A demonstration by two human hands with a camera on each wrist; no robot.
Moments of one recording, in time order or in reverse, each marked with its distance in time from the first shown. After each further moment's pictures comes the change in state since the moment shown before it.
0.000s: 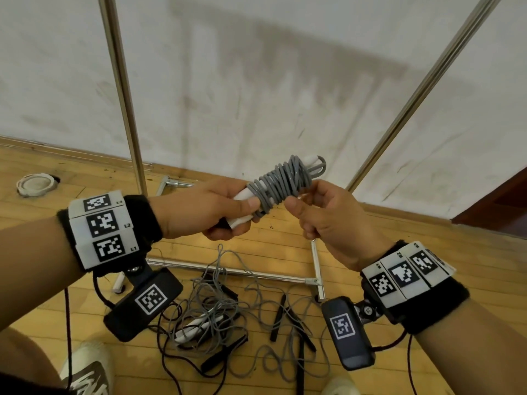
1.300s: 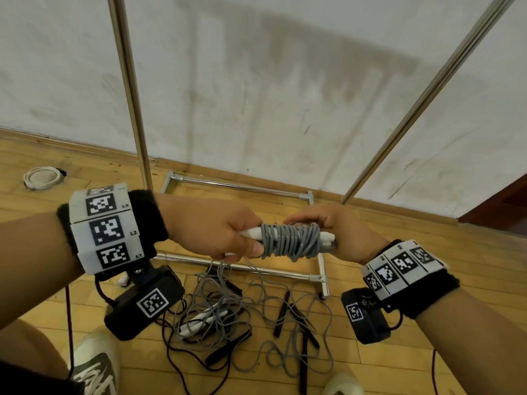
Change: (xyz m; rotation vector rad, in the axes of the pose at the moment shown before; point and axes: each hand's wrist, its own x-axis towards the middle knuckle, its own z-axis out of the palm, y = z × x) left_hand -0.006 0.005 0.004 0.551 -0.290 -0.162; right_hand 0.021 0.037 -0.031 -0.750 -0.373 -0.248
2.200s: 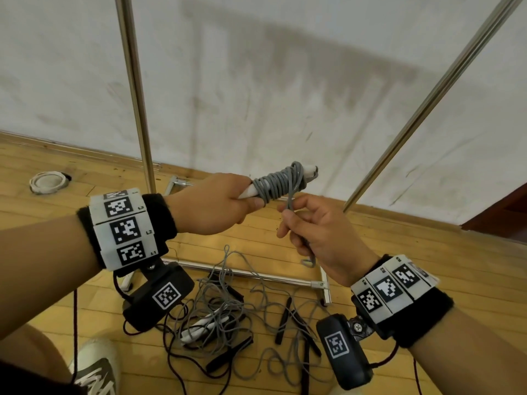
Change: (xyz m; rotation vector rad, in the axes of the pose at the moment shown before) left_hand 0.011 -0.010 -0.011 0.043 0.578 -0.129; right_hand 0.001 -0.046 0.027 0.728 0.282 0.163
